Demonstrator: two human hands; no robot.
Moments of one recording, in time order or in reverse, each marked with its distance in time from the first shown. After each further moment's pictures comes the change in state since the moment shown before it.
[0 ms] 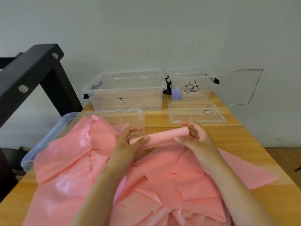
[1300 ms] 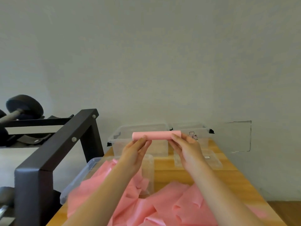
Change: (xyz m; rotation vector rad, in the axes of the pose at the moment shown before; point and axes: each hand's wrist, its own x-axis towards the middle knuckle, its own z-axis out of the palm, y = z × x) left_hand -0.021 0.127 0.041 -0.467 0.082 0.093; right_hand 0.001 -0.127 0.062 0.545 0.165 0.013
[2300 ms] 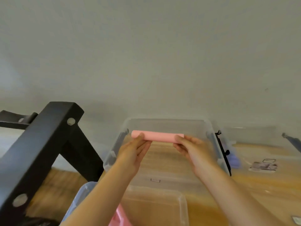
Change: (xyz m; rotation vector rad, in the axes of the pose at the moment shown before) left_hand 0.320 0.033 -0.078 0.149 0.449 -0.212; right_hand 0.319 0.139 0.071 -0.259 0.161 0.398
